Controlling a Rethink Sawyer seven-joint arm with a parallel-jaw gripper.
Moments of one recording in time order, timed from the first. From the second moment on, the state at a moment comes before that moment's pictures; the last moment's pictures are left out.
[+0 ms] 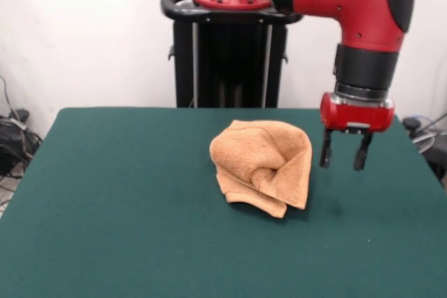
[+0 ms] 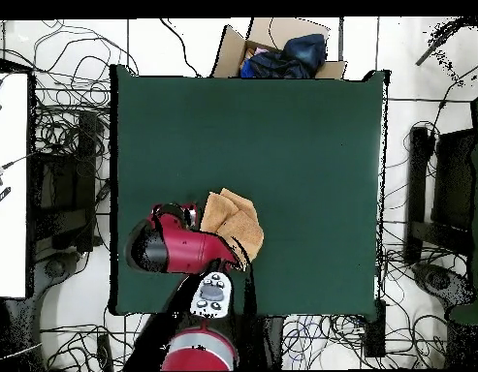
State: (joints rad) arm 0.14 -0.57 -0.12 1.89 0.19 -0.01 1.59
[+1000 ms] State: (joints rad) arm 0.27 -0.43 -0.34 1.71 0.26 0.01 1.59
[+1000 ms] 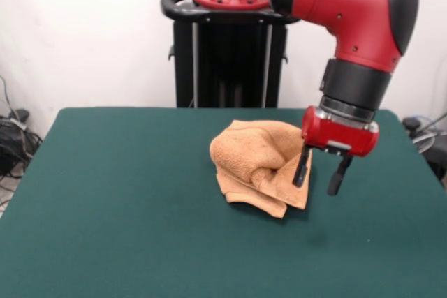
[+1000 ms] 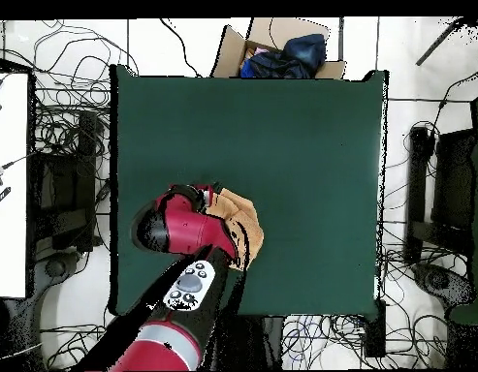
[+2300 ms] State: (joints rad) arm 0.09 -0.39 -0.23 1.73 0.26 0.01 1.59
